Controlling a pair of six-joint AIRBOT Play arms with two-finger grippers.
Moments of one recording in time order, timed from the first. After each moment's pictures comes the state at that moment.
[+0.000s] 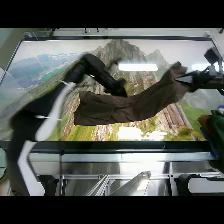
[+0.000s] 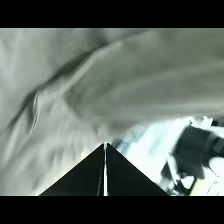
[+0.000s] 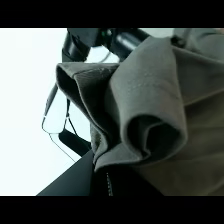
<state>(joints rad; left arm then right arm) -0.39 -2.01 1.97 -2.45 1.48 1.73 -0.35 -1.53 1.25 -0.12 1.78 0.97</state>
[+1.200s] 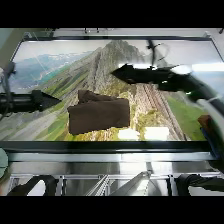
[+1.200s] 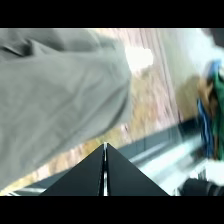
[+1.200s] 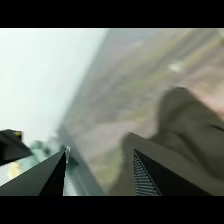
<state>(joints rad) 0.25 -0.98 0.89 -2.51 1.34 1.97 0.22 -1.48 1.23 -0.20 0.95 0.92</state>
